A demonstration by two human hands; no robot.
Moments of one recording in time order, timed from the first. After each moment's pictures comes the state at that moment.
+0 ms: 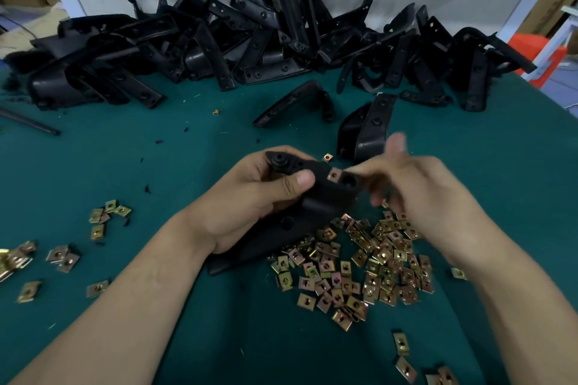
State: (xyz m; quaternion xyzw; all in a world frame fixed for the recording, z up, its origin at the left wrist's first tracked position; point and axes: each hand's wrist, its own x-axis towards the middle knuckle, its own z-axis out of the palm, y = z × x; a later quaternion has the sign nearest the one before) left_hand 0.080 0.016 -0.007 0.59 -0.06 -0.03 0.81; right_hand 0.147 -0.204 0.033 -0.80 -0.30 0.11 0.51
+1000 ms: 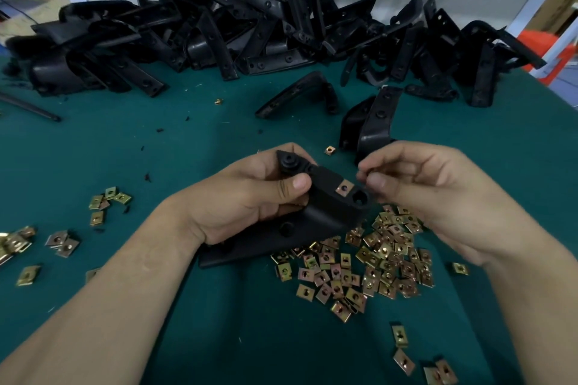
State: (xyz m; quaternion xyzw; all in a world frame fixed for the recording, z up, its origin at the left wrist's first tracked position) left_hand 0.074 0.020 -0.006 0.56 -0.09 -0.12 0.81; right_hand 0.151 -0.218 0.039 -0.71 -0.28 0.22 0.61
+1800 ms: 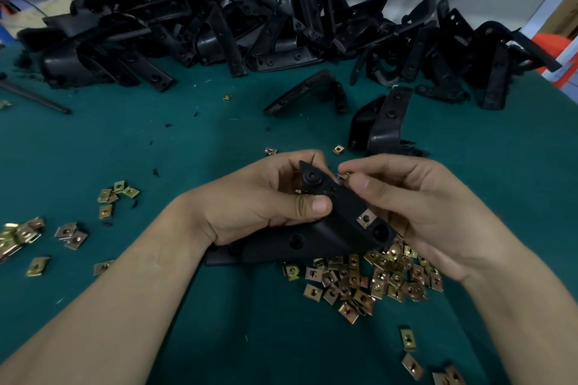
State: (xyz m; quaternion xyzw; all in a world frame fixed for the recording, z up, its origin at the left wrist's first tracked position) left_hand 0.073 0.017 -0.003 0.57 -0.14 -0.16 0.80; right_hand 0.129 -0.192 0.040 -0.66 -0.18 0.30 0.66
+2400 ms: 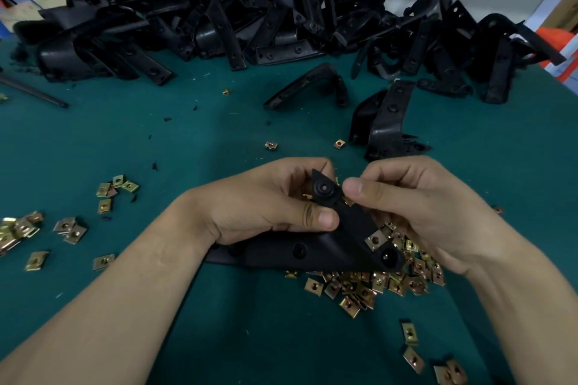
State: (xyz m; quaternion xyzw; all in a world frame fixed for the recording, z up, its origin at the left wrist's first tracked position) left_hand 0.070 0.009 -0.001 0.63 -0.13 -0.18 0.75; right_hand 0.130 -0.193 0.040 -0.70 -0.25 0.31 0.60
